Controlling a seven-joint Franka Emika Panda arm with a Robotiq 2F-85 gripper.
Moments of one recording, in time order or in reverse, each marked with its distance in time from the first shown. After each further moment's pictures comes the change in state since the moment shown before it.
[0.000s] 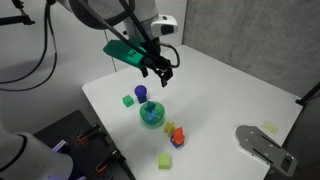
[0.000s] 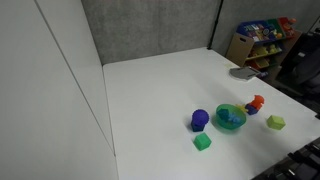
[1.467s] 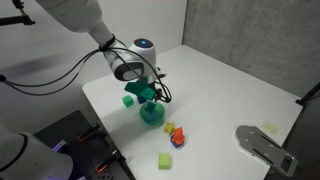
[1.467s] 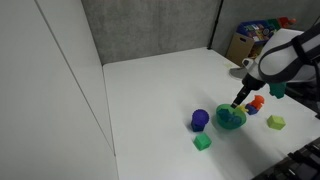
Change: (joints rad) arm 0.061 0.673 0.205 0.050 0.426 0.559 -0.366
